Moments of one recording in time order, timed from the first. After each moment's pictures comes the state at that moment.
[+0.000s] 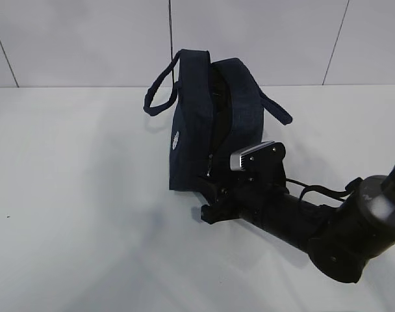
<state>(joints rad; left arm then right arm) -0.36 1.68 -2.07 -0.26 1.26 0.06 0.49 2.17 -0.75 -0.20 -1.07 0.21</state>
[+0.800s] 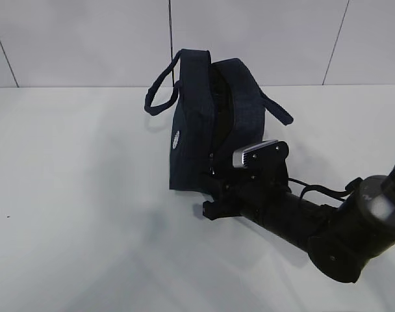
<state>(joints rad) -0.36 1.68 -2.07 -0.26 1.26 0.06 0.49 2.17 -0.75 -0.16 -1.08 0.21</state>
